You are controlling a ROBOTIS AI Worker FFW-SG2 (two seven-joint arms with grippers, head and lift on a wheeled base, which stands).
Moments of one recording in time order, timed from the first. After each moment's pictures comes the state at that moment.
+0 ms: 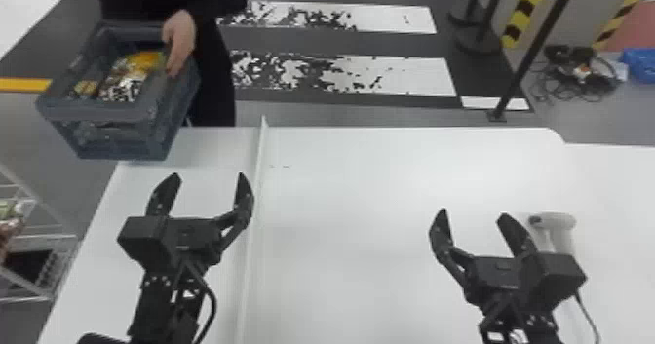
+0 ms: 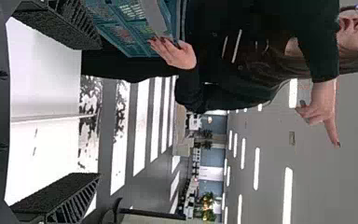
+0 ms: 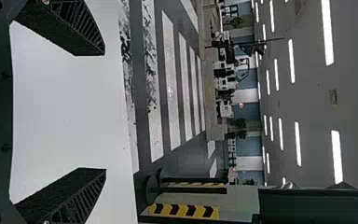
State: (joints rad) left arm 0.41 0.21 -0.19 -1.76 0.15 -0.22 0.20; right arm 0.52 -0.24 0.17 -1.81 -0.24 -0.19 -0.23
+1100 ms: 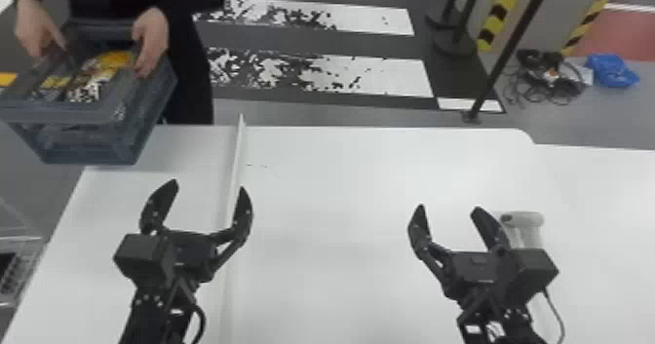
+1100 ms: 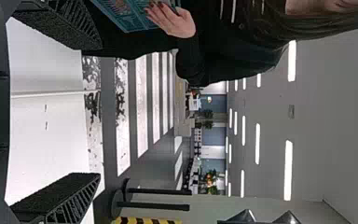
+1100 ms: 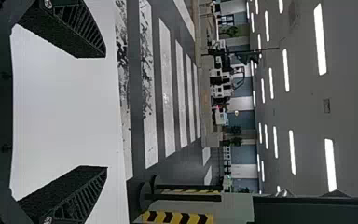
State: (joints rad) left arm 0.43 0.21 -0.25 -1.75 0.08 -0.25 0.18; right arm 0.52 -0.24 0.15 -1.80 -0.23 -0.20 -0.17
